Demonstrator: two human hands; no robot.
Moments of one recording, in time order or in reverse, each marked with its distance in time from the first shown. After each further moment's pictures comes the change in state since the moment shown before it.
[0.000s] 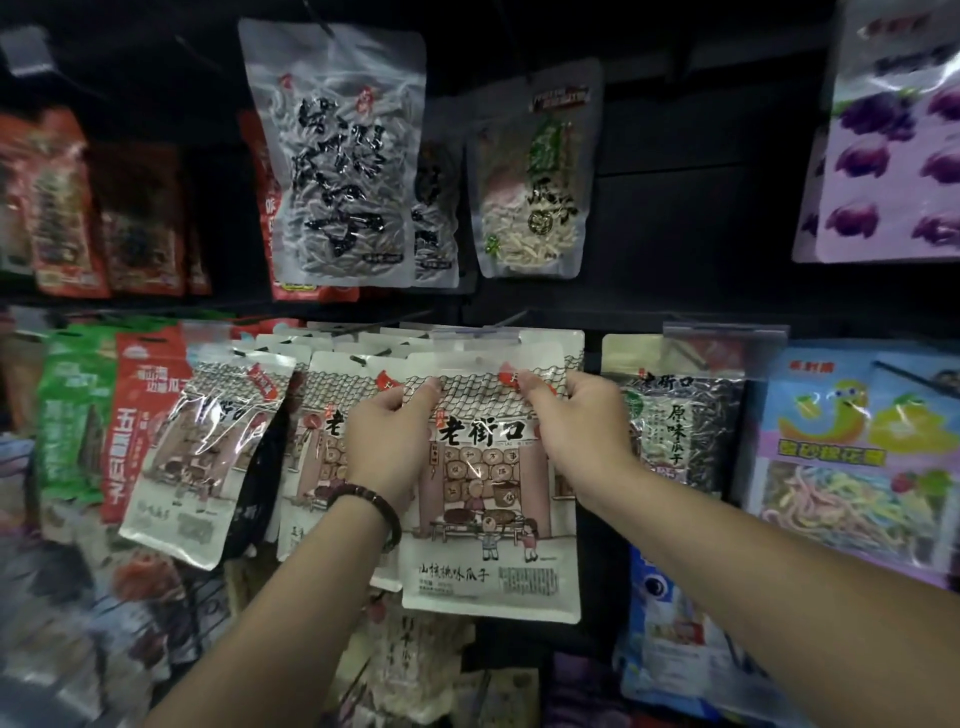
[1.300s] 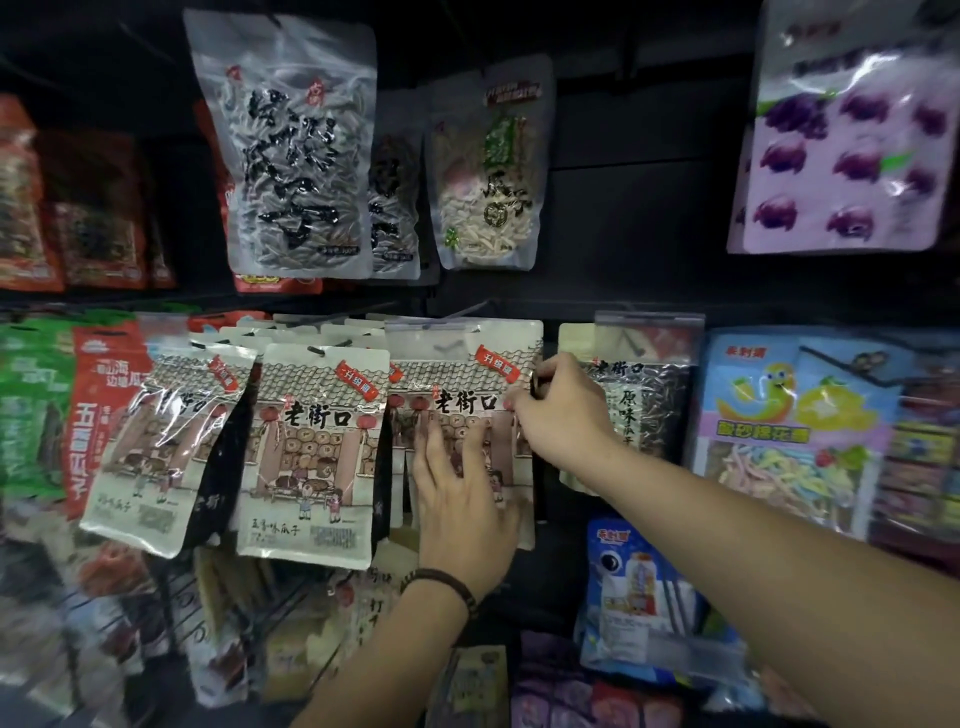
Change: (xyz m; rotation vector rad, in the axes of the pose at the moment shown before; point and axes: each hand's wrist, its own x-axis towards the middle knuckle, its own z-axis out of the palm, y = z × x) left_hand -0.094 -0.069 0.078 0.775 -0.185 0.425; right_hand 0.008 0.008 -0.040 -0.415 -0.075 0.029
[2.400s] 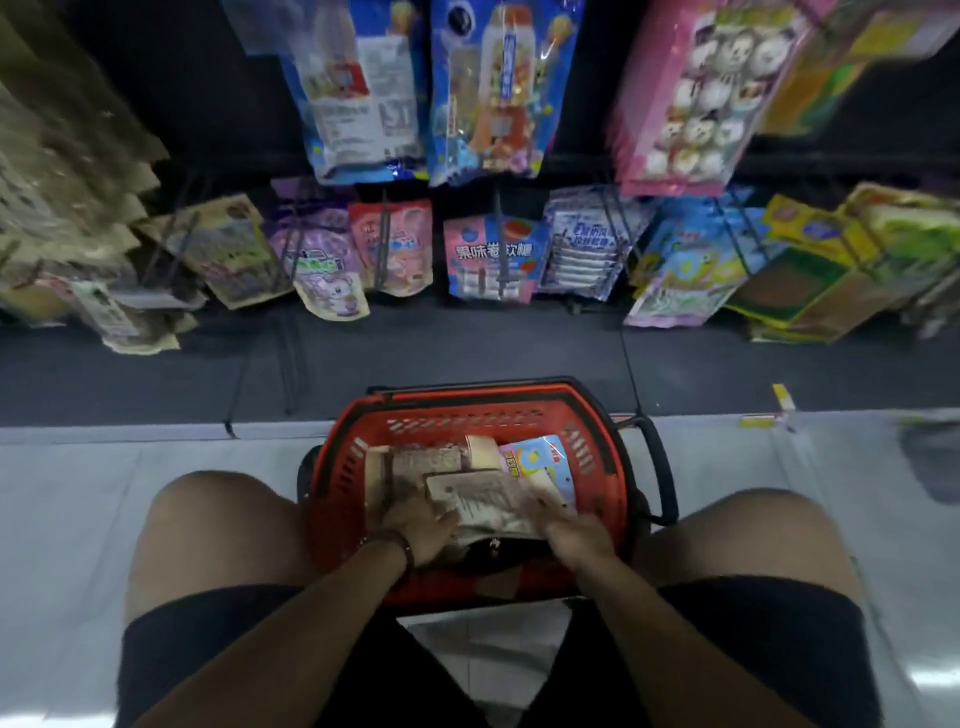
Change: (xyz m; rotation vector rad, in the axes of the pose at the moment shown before) left_hand -0.527 -0.016 0.225 0.151 -1.409 -0.380; right_hand -0.585 0.477 -0.057 -0.064 -0.484 1.208
